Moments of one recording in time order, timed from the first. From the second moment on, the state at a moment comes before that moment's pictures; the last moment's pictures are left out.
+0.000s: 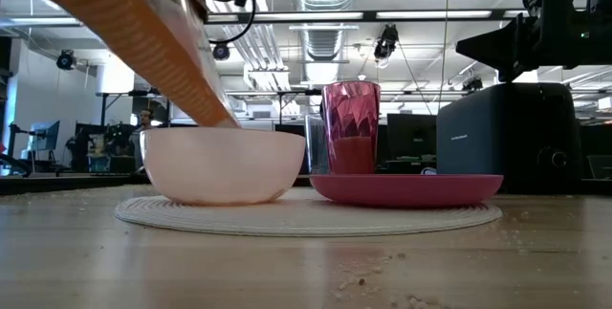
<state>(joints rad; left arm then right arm) 0.36 1.58 1.52 -1.57 1.06 -1.24 -0.12 0.34 0.01 0.40 0.16 -0.06</state>
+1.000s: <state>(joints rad) -0.01 1.19 1.52 -1.57 0.29 -1.18 -0.12 0.34 0.01 0.40 0.16 -0.06</state>
